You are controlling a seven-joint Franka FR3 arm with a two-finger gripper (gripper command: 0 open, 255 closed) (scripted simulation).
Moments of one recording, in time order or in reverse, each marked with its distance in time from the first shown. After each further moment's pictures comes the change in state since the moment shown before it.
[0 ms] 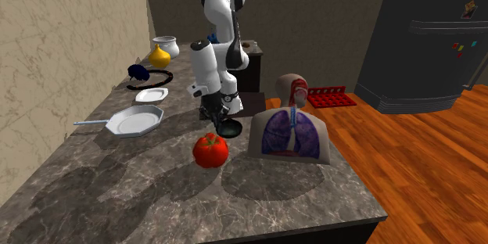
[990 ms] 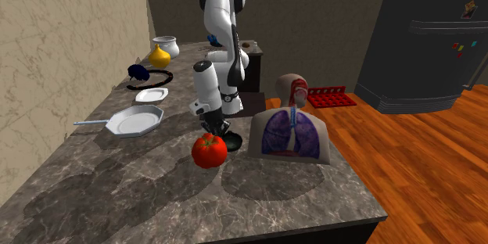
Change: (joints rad) arm 0.008 0.145 -0.001 -0.063 0.042 0.205 -0.044
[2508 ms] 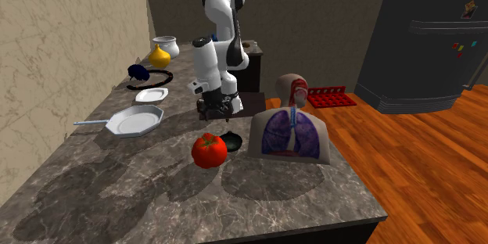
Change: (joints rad) arm -0.011 -0.204 0.002 0.015 -0.058 -0.205 0.025
